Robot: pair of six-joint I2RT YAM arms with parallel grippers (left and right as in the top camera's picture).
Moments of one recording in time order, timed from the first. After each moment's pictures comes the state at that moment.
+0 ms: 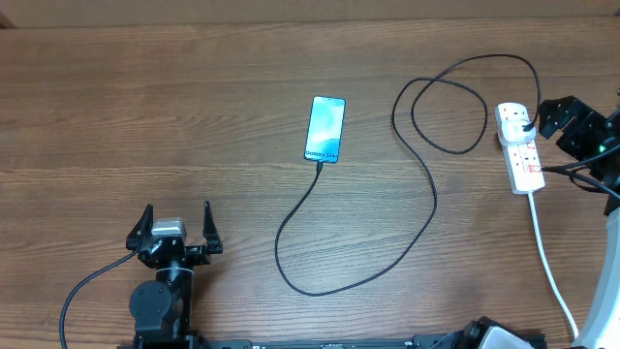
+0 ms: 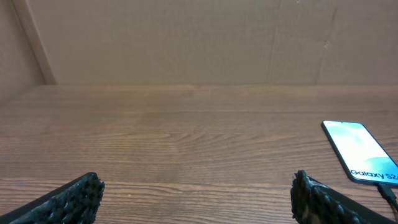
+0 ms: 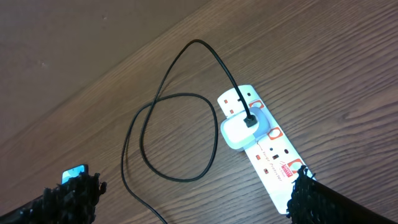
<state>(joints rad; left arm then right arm) 0.04 0.02 0.01 -0.08 -0.02 0.00 -0.52 1.31 1.23 -0.69 -0.37 0.17</state>
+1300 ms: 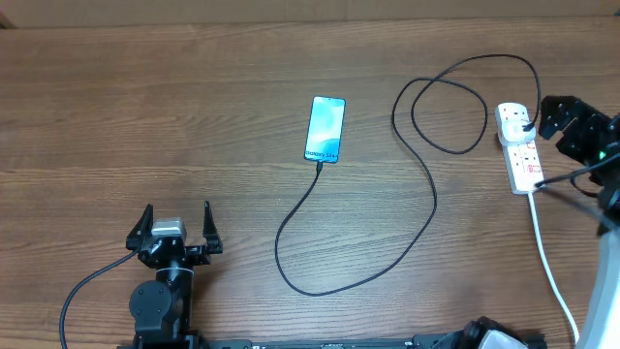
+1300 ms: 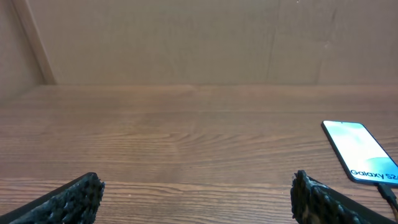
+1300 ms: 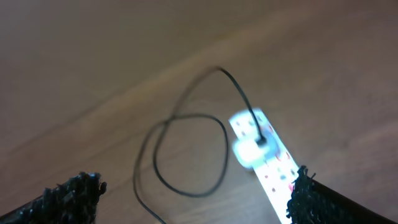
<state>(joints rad) 0.04 0.02 0.01 -0.08 -0.02 0.00 -0.49 1.19 1.19 -0.63 -0.37 0.17</state>
